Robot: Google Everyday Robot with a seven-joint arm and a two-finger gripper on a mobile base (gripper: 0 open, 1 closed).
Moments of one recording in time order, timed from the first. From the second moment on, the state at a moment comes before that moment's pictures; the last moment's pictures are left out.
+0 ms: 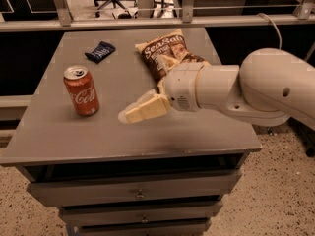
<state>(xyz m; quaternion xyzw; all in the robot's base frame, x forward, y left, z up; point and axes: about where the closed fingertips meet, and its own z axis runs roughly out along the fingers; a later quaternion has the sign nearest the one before) 0.514 0.026 0.921 -0.46 0.66 0.26 0.53</state>
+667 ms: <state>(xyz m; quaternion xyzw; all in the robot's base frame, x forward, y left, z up) 0.526 0.094 0.883 -0.45 0.66 0.28 0.53</state>
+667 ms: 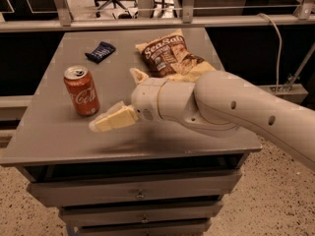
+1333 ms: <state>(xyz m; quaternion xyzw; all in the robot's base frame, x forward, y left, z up) 0.543 0.143 0.874 -0.43 0.66 0.29 0.55</state>
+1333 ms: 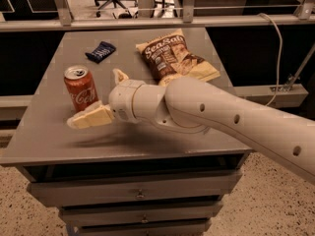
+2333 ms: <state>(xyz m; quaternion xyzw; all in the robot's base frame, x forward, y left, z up) 0.557 0.179 0.873 -0.40 0.64 0.31 0.57</state>
